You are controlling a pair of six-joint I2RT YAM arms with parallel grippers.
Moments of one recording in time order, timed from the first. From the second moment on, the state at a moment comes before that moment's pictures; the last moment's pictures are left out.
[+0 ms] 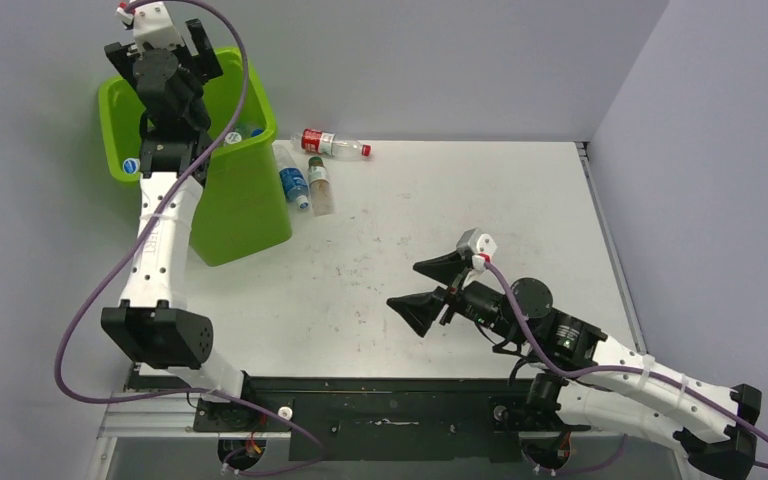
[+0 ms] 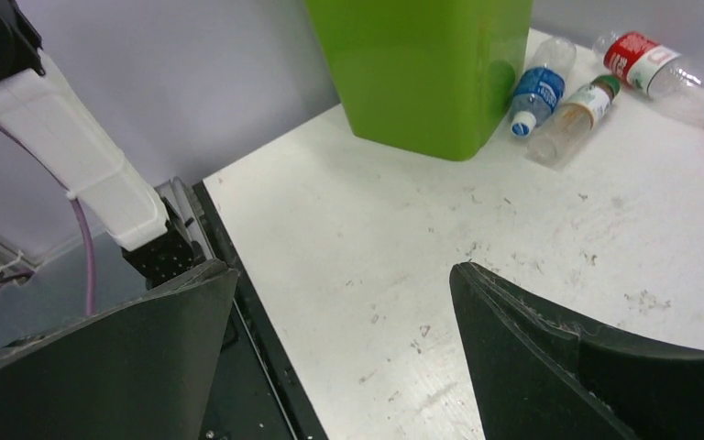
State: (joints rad) left arm -0.03 1.55 1.85 -0.06 -0.47 0.01; right arm 1.07 0.71 0.74 0.02 0.02 0.25
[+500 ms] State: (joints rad) left arm -0.50 1.20 1.57 0.08 -0.48 0.04; right arm 0.85 0.96 0.69 0.16 0.15 0.41
